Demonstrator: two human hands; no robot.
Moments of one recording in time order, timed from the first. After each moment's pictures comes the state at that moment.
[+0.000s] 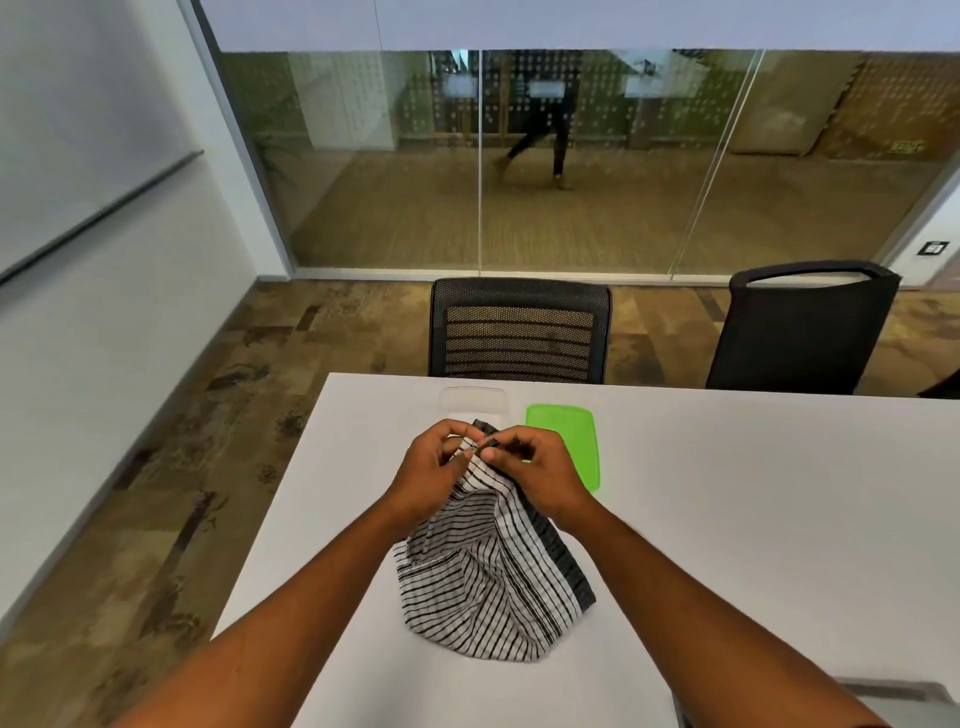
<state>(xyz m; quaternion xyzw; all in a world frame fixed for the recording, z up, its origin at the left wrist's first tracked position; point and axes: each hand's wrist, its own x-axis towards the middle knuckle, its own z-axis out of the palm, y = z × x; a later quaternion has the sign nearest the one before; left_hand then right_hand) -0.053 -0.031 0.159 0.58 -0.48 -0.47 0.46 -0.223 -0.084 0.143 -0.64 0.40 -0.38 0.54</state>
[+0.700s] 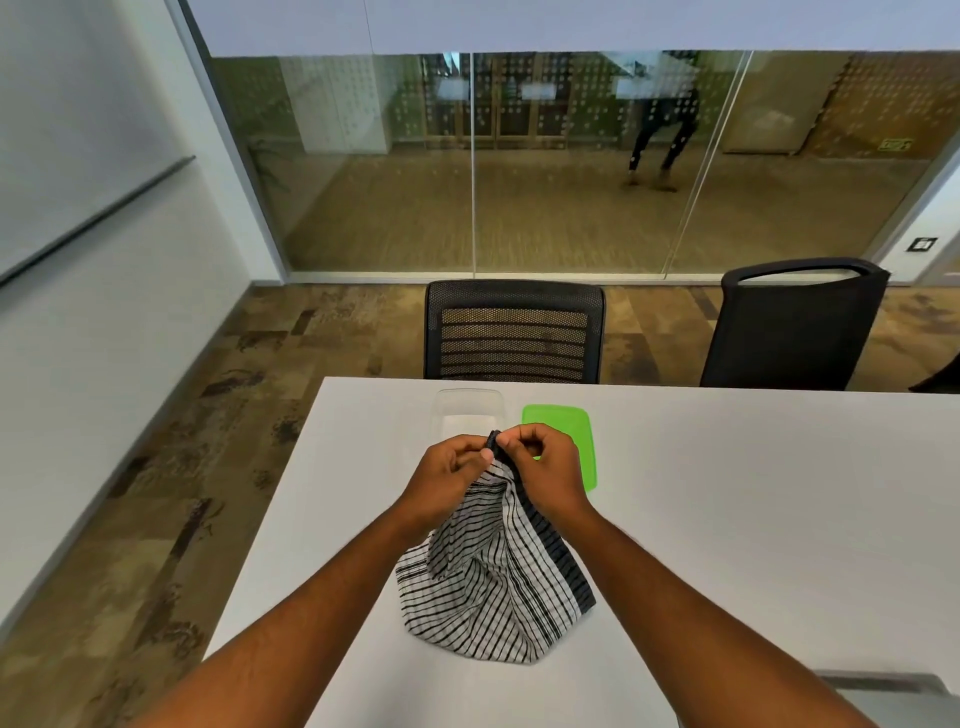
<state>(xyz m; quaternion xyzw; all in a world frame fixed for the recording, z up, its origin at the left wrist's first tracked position) -0.068 -0.033 0.151 0.56 -0.49 -0.51 0.44 -0.225 -0.085 0.134 -0.60 0.51 -0.45 0.43</state>
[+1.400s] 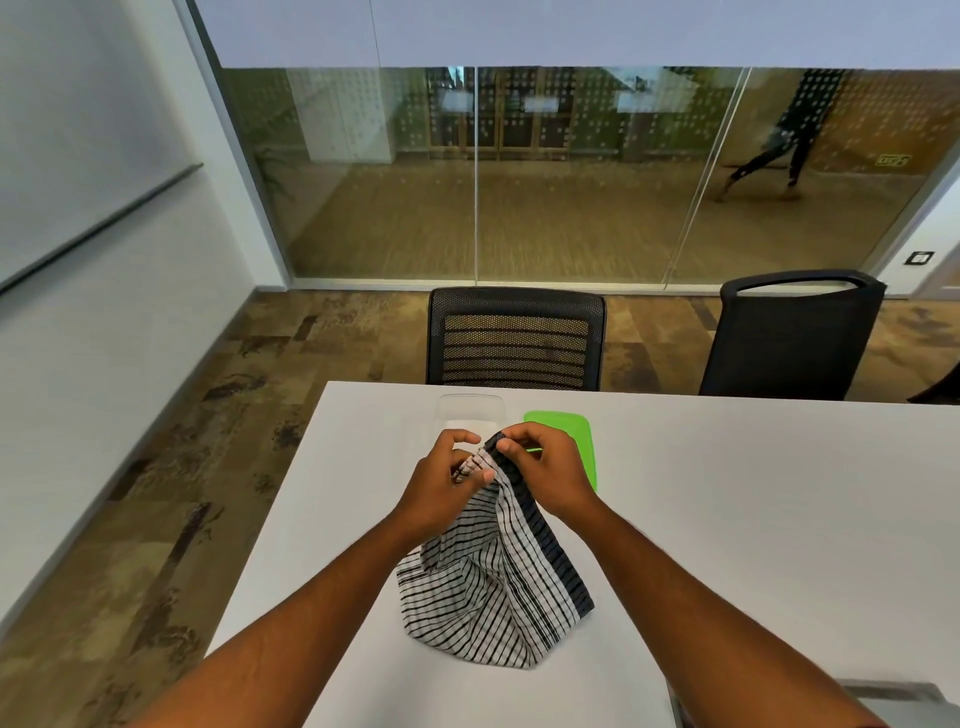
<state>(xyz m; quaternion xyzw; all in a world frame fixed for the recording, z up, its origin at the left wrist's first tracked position) -0.057 -0.028 0.138 0.61 -0.56 -0.40 0.38 -0.232 -0.092 0.139 -0.68 0.48 -0.37 0.41</state>
